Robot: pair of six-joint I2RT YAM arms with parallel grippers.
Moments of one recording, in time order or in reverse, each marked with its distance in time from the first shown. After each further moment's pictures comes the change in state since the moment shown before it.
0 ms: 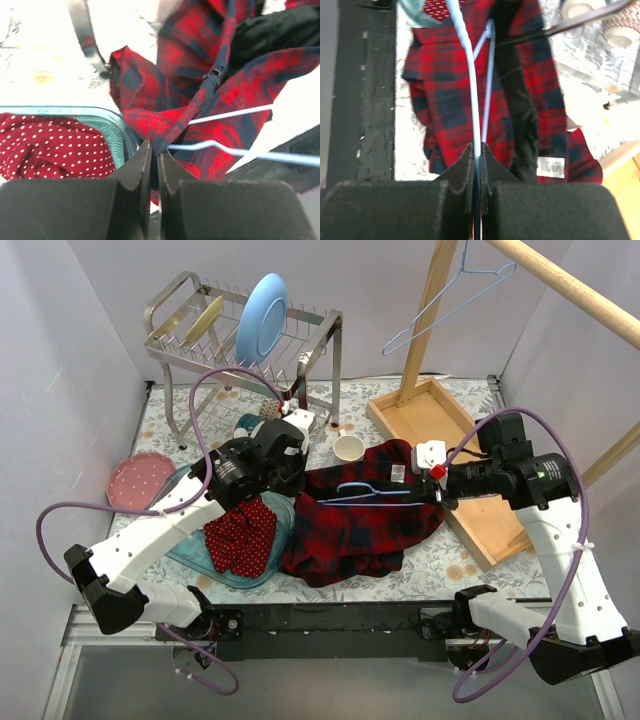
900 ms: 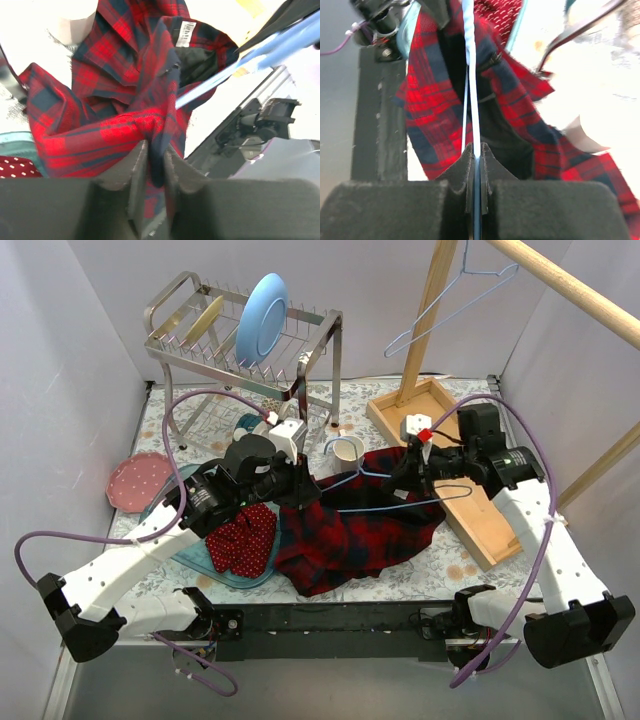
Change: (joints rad) left arm 0.000 -0.209 -0.231 0.301 0.286 -0.072; right arm 0.023 0.104 -0.161 0.410 -0.113 0.384
